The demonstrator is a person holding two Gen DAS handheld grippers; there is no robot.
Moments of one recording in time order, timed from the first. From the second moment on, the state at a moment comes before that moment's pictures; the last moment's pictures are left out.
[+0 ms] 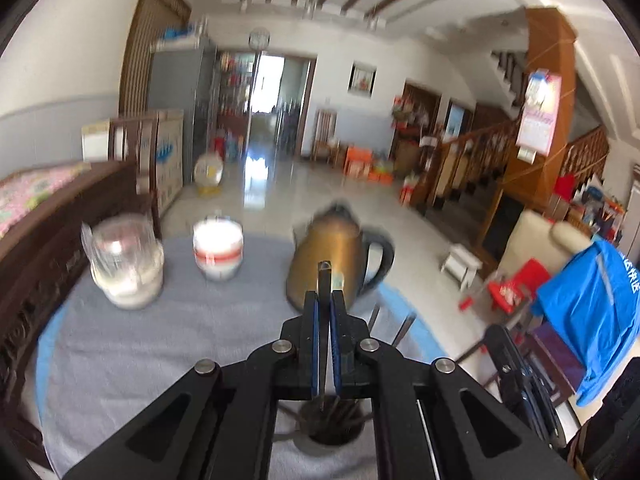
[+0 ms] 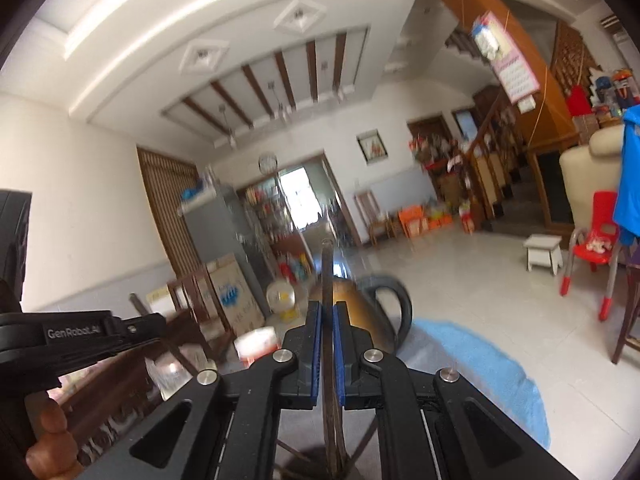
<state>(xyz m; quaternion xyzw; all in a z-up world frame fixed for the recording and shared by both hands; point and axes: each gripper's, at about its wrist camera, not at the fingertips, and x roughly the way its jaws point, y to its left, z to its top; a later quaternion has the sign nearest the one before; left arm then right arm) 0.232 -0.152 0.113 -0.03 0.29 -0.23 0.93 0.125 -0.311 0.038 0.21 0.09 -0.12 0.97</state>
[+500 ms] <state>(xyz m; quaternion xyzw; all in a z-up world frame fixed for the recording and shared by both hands) 0.176 -0.118 0.120 0.04 0.24 -0.21 0.95 0.086 -0.333 -0.005 0.30 0.18 -0.08 0.93</state>
